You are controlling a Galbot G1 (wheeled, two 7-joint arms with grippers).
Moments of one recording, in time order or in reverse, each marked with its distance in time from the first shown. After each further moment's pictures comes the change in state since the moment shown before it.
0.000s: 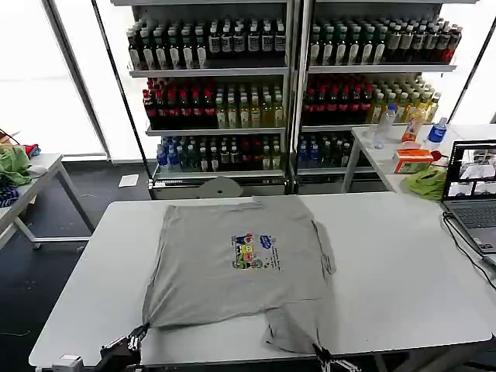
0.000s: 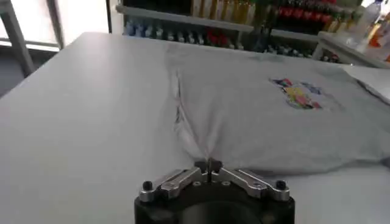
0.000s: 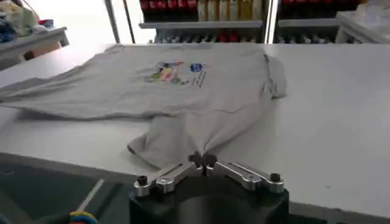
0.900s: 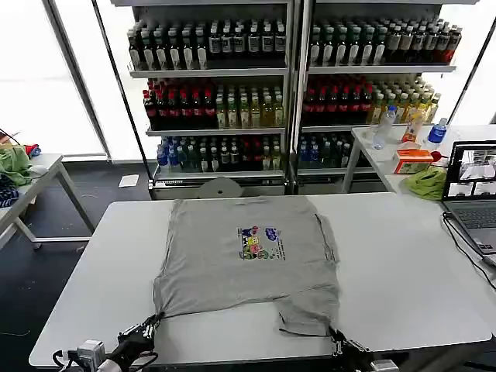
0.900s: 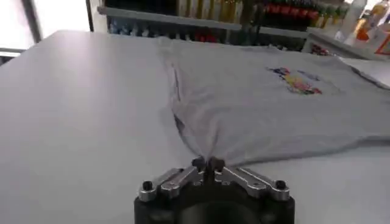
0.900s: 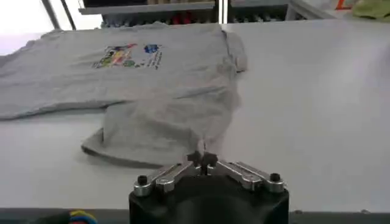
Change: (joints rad) left arm -0.155 0.067 0.167 0.172 0.003 -0.090 -0.015; right arm 0.202 0.044 0.040 -0.155 0.130 -0.194 0.135
